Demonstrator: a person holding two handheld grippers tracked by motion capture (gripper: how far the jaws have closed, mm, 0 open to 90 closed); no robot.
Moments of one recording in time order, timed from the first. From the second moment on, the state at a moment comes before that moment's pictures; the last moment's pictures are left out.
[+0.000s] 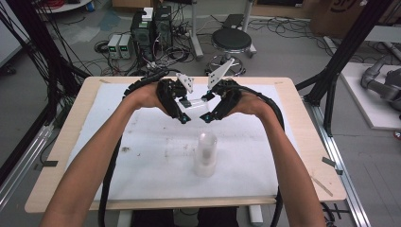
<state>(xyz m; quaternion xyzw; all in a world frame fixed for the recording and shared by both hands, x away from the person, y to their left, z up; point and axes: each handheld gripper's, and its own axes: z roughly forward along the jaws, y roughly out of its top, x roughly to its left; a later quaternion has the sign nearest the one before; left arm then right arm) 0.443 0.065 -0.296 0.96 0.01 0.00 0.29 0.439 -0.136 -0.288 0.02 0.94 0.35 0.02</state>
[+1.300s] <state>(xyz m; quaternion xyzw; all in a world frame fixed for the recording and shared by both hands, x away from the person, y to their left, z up) 0.435 0.102 -0.308 0.87 0.07 0.02 0.48 0.438 -0.149 -0.281 0.04 0.94 0.35 0.04</state>
